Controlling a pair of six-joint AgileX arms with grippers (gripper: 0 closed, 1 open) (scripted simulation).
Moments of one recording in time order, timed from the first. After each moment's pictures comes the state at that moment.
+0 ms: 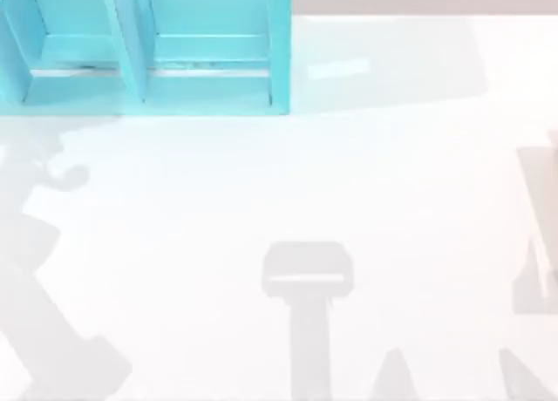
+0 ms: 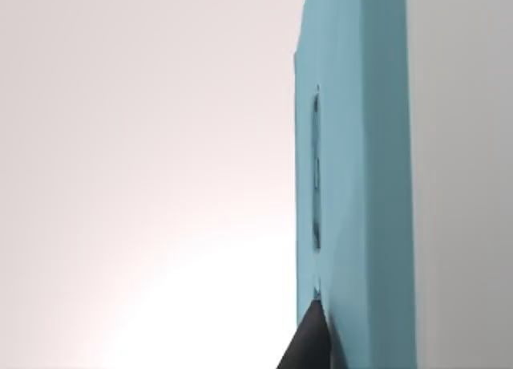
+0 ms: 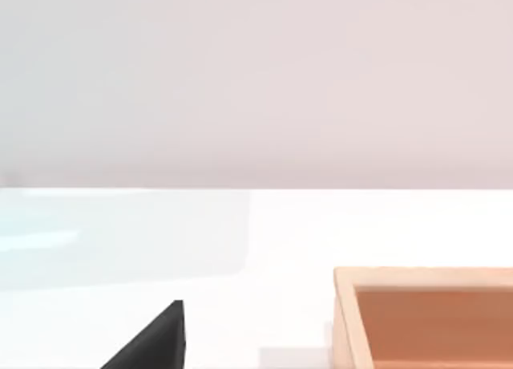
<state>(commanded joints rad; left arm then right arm) 1.06 1.27 2.11 0.50 0.95 0.33 0.00 0.00 0.00 0.00 0.00 0.00</state>
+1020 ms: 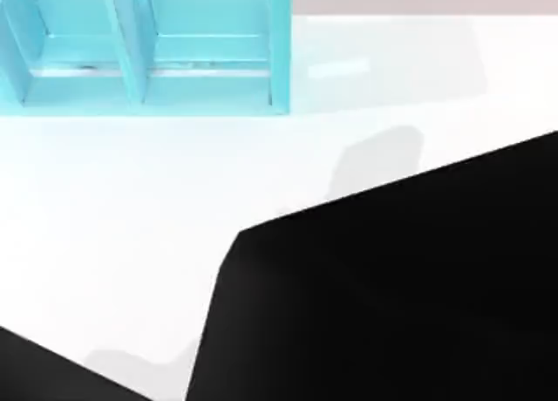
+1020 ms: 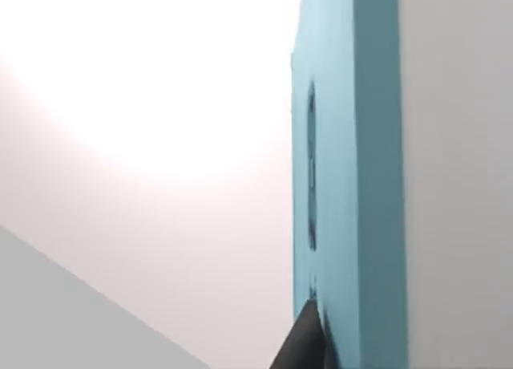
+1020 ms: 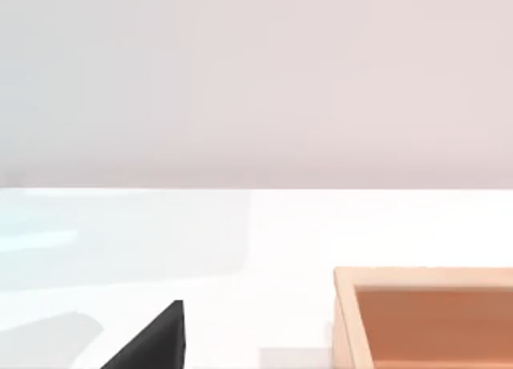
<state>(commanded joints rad) 1.39 1.11 3.05 0.53 1.09 0.53 0.00 0.00 0.00 0.00 0.00 0.00</state>
